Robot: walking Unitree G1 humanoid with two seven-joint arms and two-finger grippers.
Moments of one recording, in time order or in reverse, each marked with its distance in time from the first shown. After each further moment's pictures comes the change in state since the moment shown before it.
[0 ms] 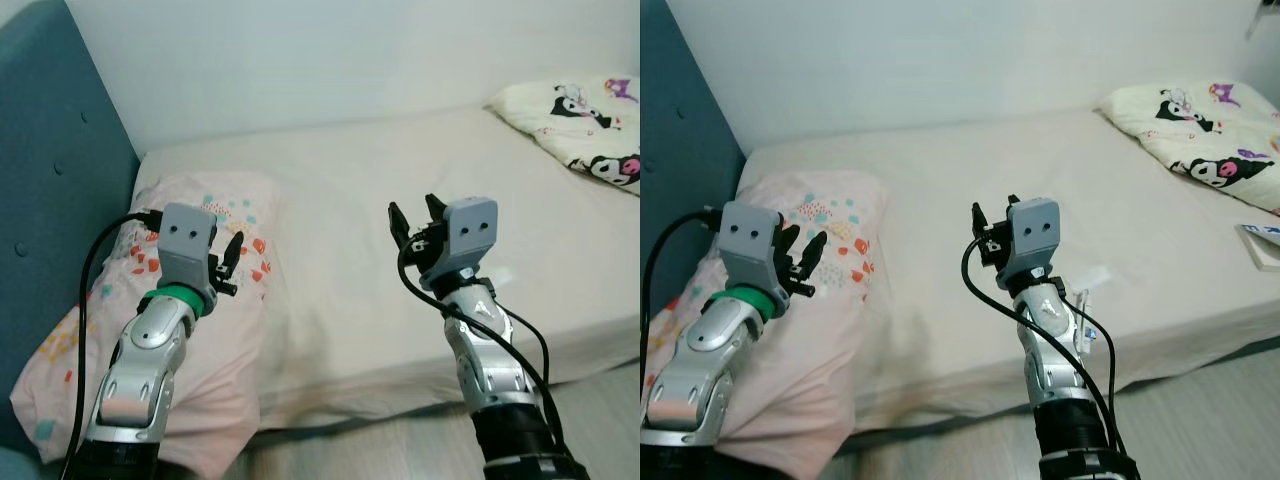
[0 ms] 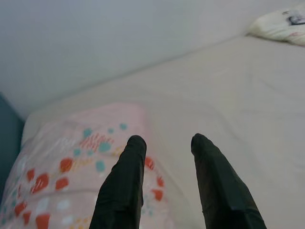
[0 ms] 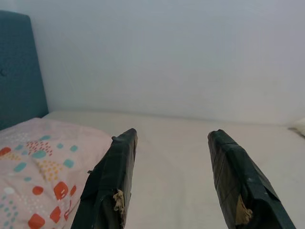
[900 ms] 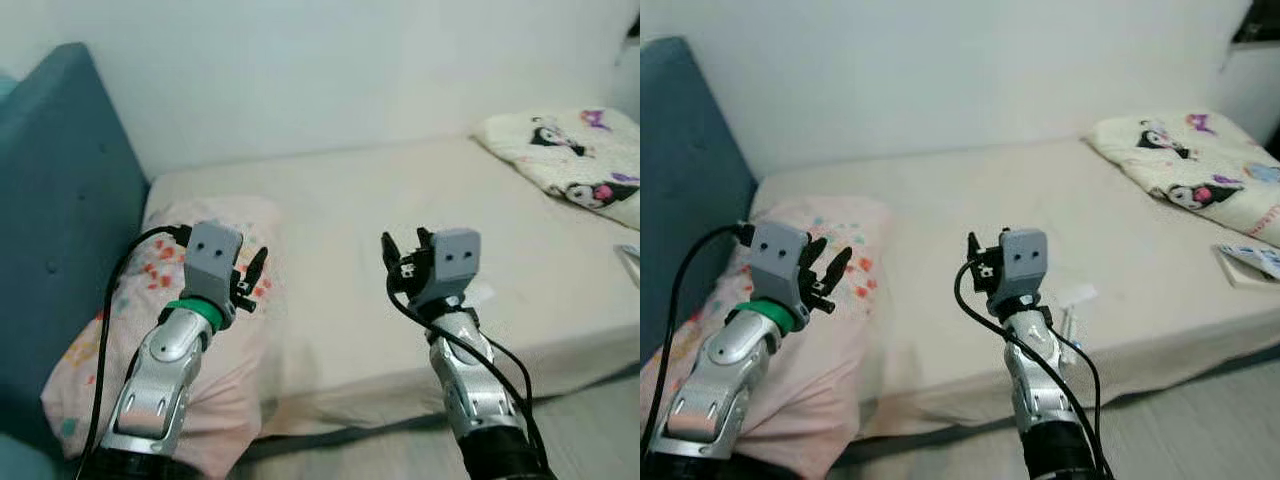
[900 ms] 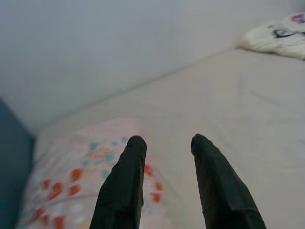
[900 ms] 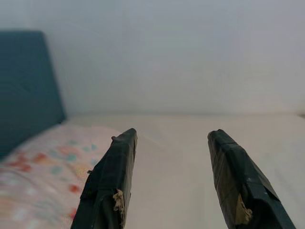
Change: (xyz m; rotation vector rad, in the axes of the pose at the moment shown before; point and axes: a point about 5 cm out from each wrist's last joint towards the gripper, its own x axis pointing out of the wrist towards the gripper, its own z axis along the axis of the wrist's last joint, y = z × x) left arm -0.002 -0.016 -0.013 0.041 -0.006 -0.060; right arm -0.016 0.021 -0.026 0.110 0.074 -0.026
